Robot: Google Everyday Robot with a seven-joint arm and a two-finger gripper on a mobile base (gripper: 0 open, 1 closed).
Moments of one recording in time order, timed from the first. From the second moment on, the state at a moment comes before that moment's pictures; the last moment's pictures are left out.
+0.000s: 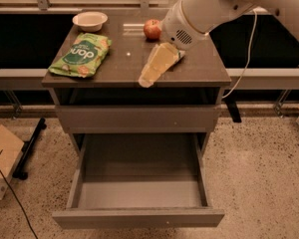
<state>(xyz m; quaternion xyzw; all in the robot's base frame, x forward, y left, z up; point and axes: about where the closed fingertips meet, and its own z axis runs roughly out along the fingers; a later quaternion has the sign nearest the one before) 0.603 -0.019 0.953 -0.59 0.72 0.11 0.34</state>
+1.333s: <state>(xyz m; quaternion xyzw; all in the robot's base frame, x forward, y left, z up) 0.690 0.098 0.912 -0.57 0.71 0.16 0.38</state>
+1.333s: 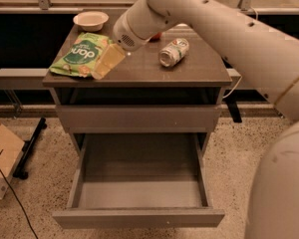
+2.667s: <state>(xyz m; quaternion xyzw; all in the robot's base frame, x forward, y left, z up) 0.808 0.189 0.862 -0.53 0.74 0.18 0.38</state>
